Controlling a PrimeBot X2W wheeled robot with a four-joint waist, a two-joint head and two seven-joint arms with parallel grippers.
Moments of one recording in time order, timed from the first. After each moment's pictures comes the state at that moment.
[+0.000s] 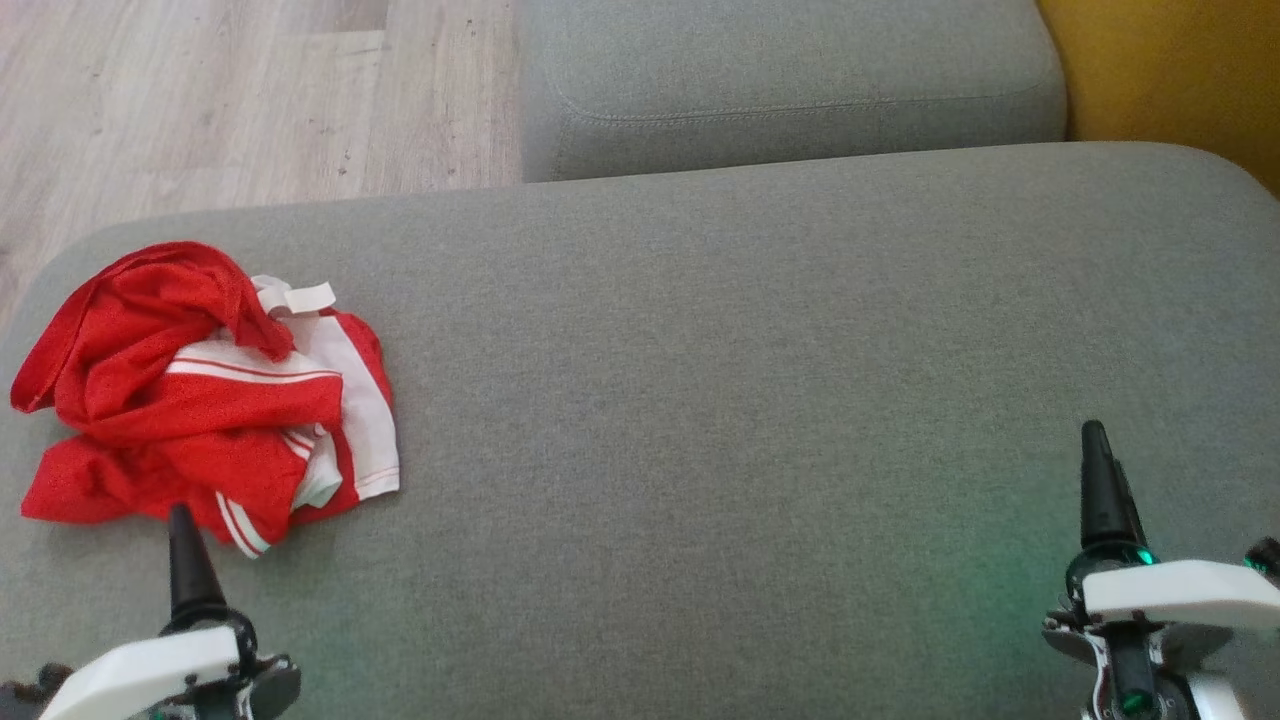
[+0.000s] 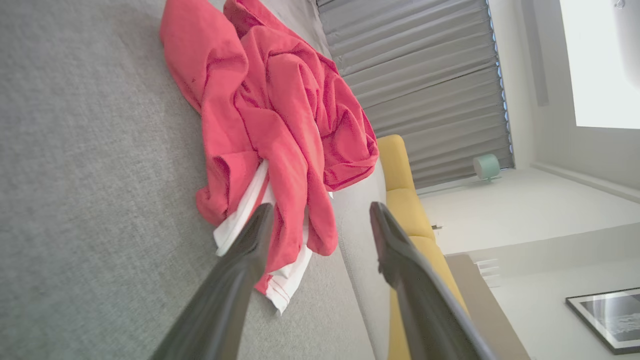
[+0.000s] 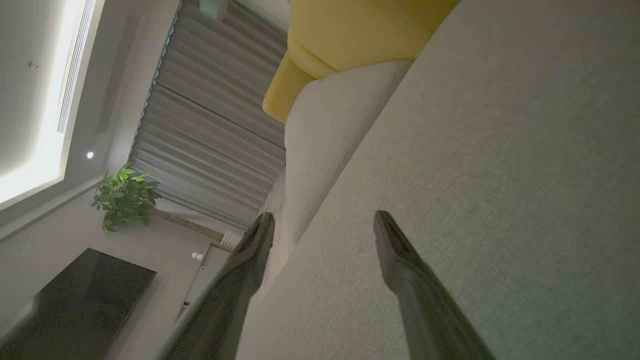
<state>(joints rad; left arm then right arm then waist) 0.00 0.04 0.13 0.23 -1.32 -0.10 -0.02 0.00 -0.04 -0.07 0.24 1.05 0.13 -0.02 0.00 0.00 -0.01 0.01</state>
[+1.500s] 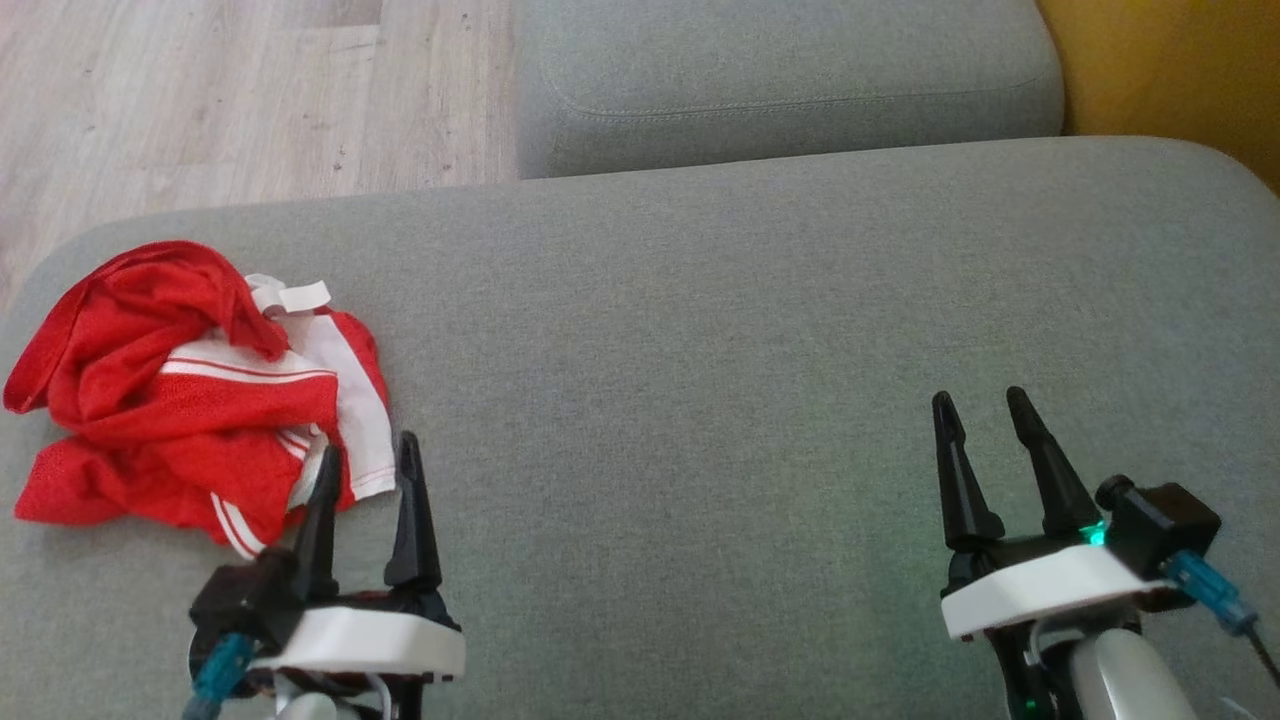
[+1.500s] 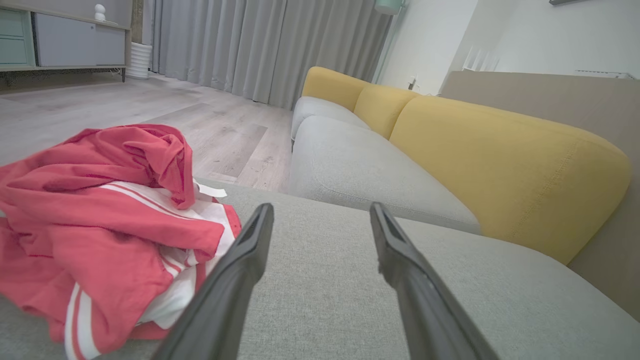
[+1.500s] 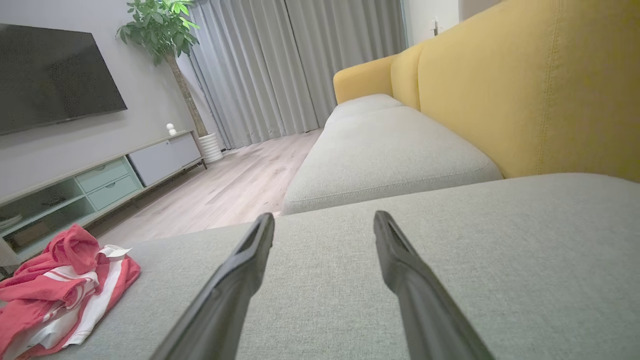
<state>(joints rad) 0.01 0.10 -0.24 0.08 -0.45 0.06 -0.15 -0.01 -0.04 0.10 0.15 0.28 0.13 -0.14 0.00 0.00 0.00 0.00</state>
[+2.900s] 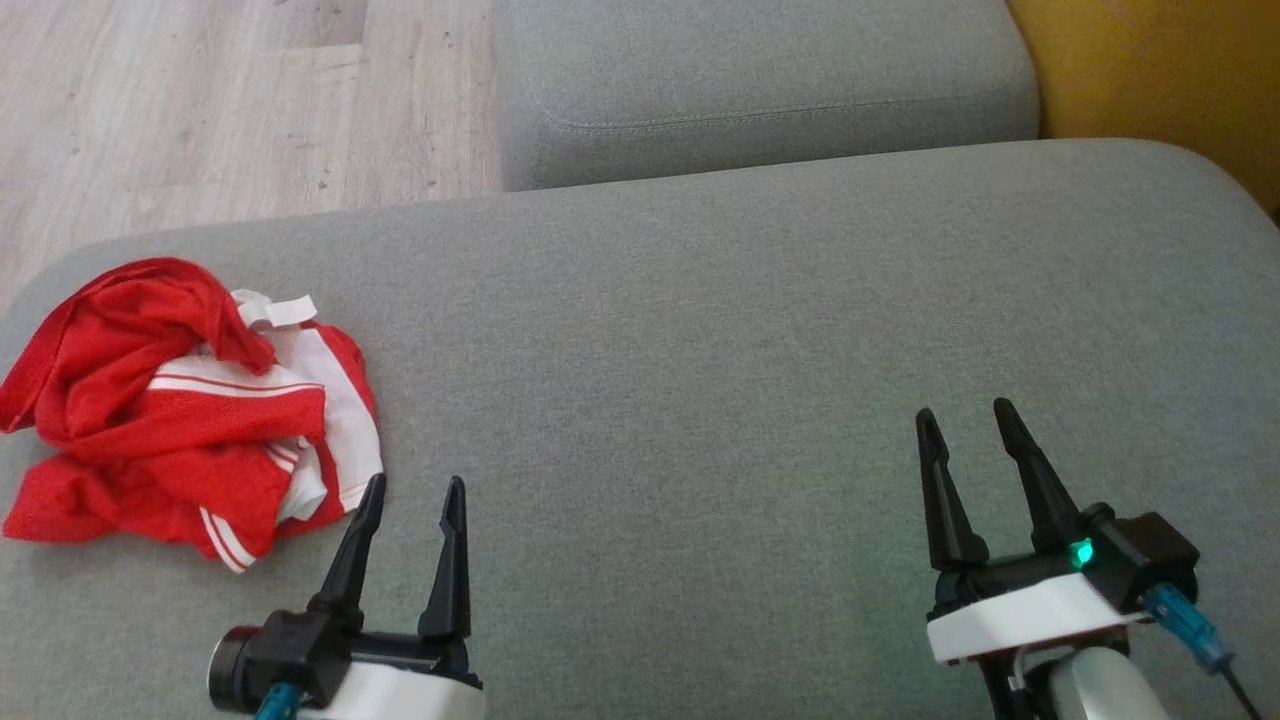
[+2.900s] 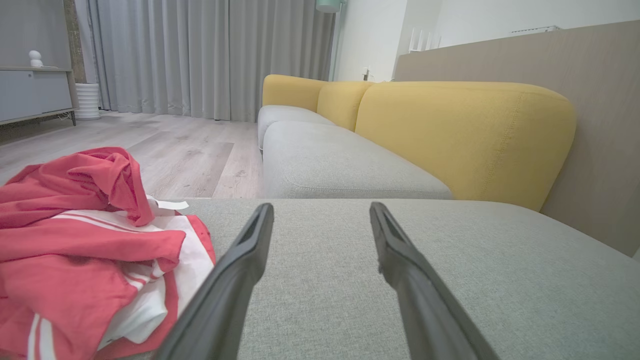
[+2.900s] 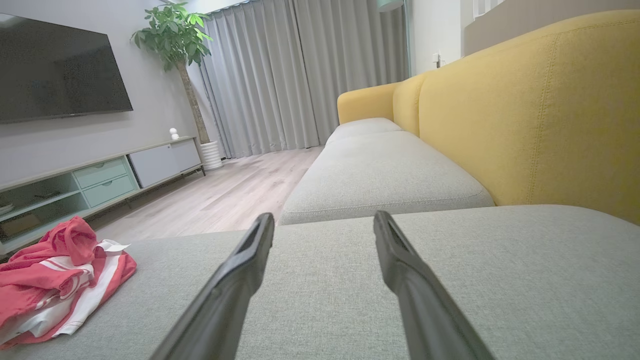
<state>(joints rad) 0.05 0.05 -0.20 0.17 -0.21 -0.08 -0.25 0.01 -0.04 0.13 0.16 0.19 0.13 -0.25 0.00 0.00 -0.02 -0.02</state>
